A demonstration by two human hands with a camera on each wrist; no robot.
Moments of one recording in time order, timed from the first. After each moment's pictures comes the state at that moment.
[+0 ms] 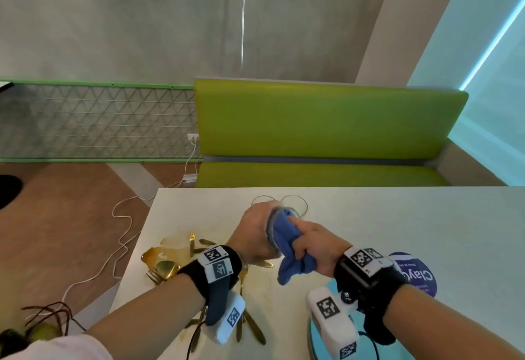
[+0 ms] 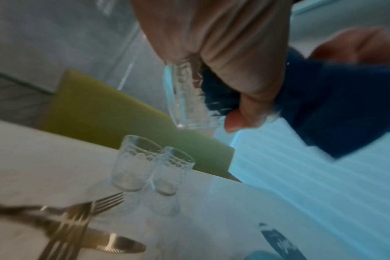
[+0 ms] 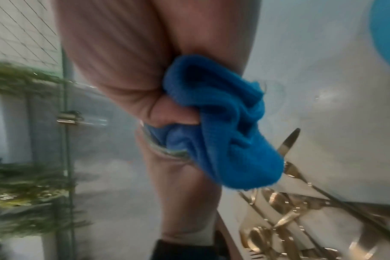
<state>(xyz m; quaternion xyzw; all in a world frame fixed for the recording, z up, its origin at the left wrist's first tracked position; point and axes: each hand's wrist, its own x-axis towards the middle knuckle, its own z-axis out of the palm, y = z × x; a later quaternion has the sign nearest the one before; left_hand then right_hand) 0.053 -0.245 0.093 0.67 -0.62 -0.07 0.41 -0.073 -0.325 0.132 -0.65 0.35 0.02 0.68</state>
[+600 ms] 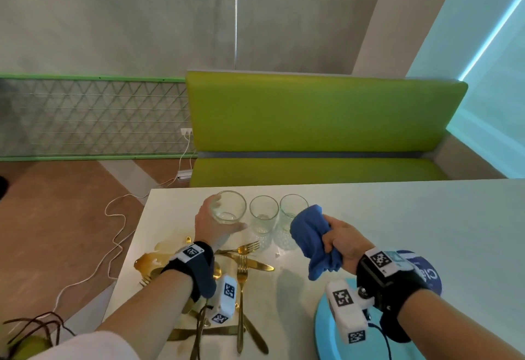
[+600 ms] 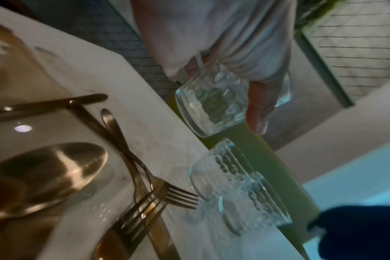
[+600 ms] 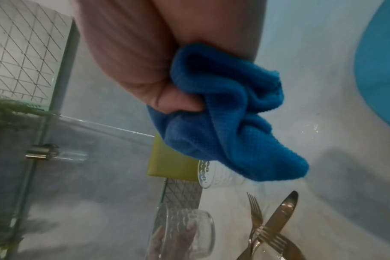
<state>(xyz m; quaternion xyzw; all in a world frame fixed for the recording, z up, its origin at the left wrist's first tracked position) 0.139 -0.246 0.015 0.80 -0.24 -0.18 0.52 -0.086 -0.380 0.092 -0.59 0.44 -0.09 0.67</state>
